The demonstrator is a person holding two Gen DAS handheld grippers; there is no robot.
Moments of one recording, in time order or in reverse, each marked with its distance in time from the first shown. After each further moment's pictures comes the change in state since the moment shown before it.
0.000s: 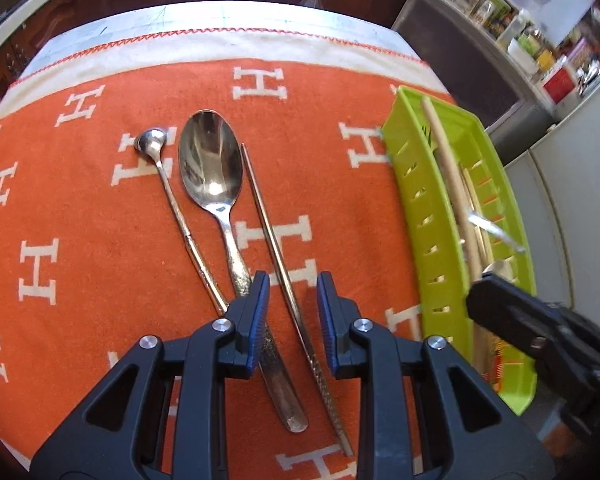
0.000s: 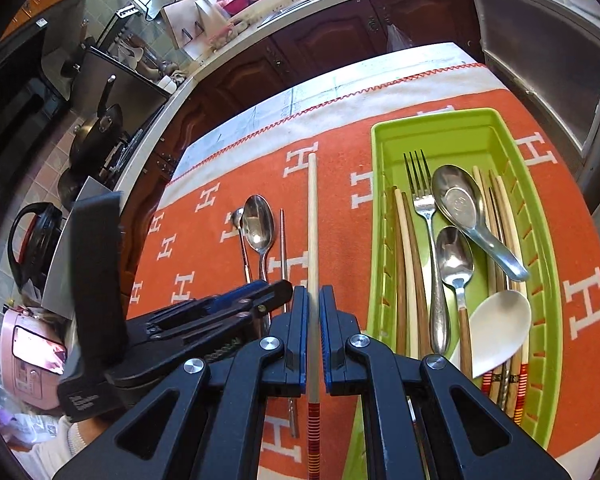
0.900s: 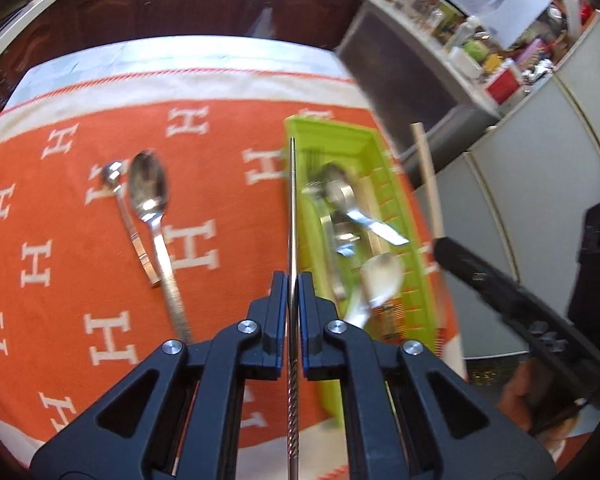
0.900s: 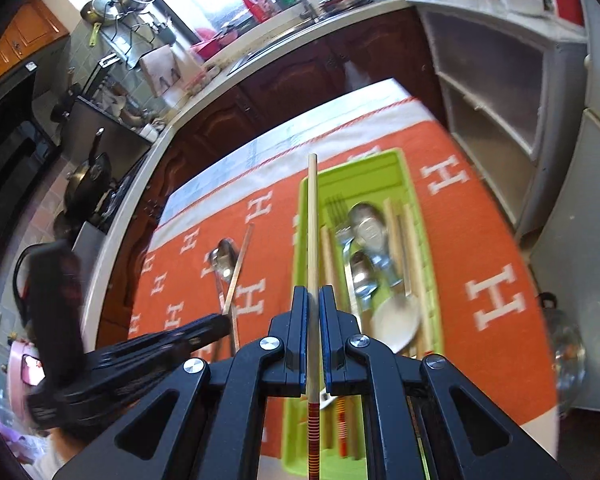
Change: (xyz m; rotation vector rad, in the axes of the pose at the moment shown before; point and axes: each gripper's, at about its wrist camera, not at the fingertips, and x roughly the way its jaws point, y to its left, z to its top) left arm -0.080 -0.065 0.000 0.040 -0.043 -0.147; right arm -0.095 -0.054 -0.005 0.090 -0.141 -0.080
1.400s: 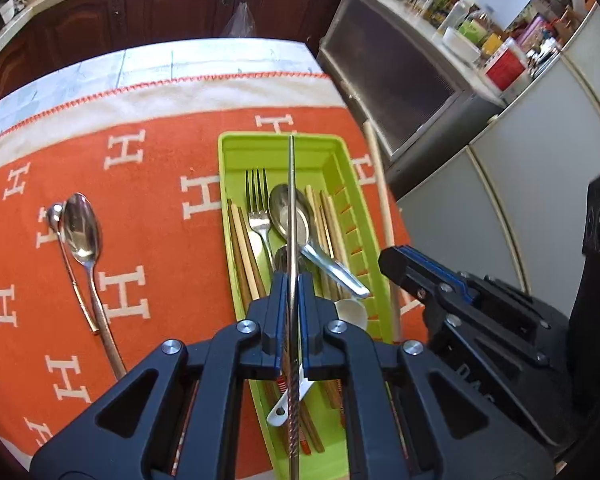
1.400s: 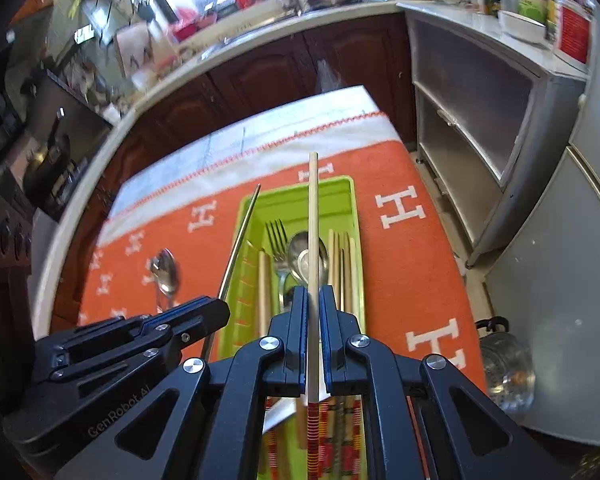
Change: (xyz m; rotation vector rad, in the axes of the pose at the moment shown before) left arm 0.059 -0.059 0.037 0.043 0.042 0.054; right arm 0.030 -0.028 0.048 -0.091 0.079 -0.187
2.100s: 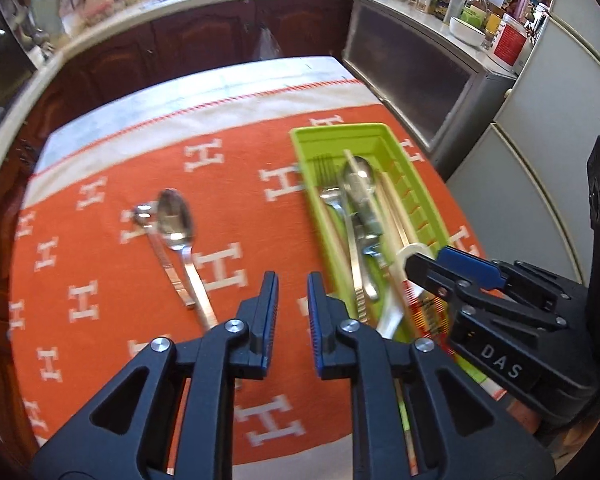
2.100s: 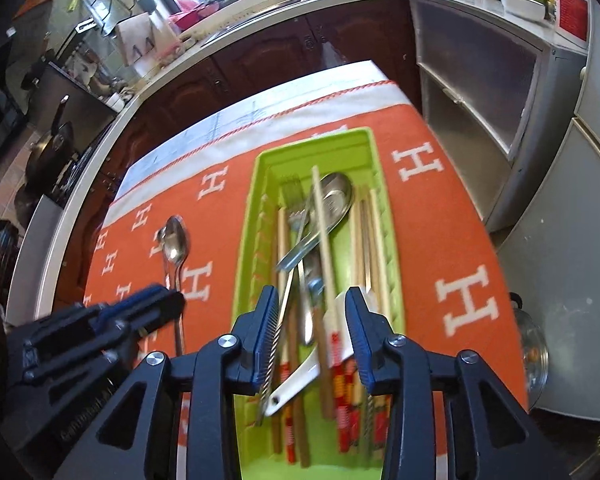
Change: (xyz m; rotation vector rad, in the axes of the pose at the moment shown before) left arm -0.063 0.034 -0.054 0.125 -0.106 0.192; right arm 0.004 0.036 -0.058 0.015 0.010 0.046
